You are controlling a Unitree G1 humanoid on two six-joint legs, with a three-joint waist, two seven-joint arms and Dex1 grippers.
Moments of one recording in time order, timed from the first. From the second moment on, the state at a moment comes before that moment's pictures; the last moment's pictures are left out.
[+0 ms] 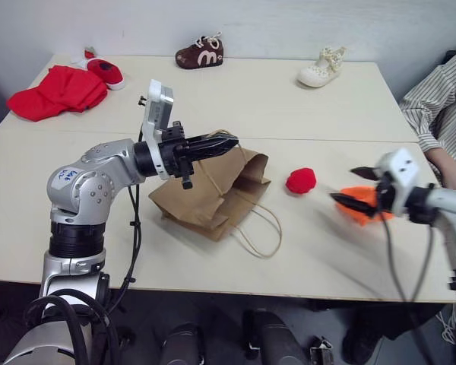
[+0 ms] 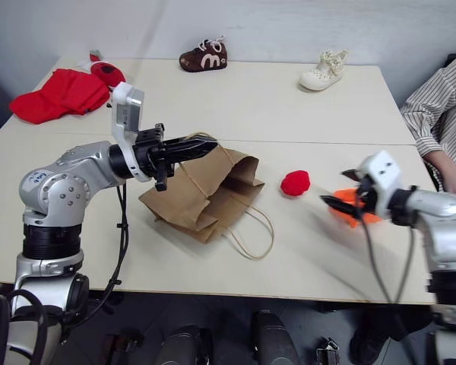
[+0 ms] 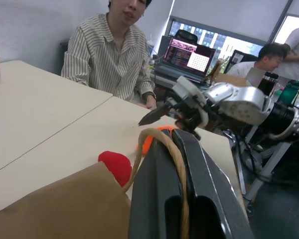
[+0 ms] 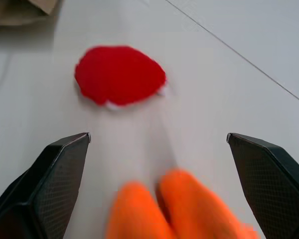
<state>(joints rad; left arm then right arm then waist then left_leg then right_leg) -0.79 0.51 0.08 -0.07 -0.79 0.84 -0.87 -0.35 -0.96 -0.20 0.12 0.33 0.41 1.04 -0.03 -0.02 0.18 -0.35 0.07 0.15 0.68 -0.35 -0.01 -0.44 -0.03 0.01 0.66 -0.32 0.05</state>
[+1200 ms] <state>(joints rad) -0.87 0.45 0.14 0.04 -0.88 0.95 -0.88 -0.62 -0.52 0.28 -0.13 0.36 0.70 0.87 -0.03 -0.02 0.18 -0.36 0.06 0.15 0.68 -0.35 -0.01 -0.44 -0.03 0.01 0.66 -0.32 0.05</state>
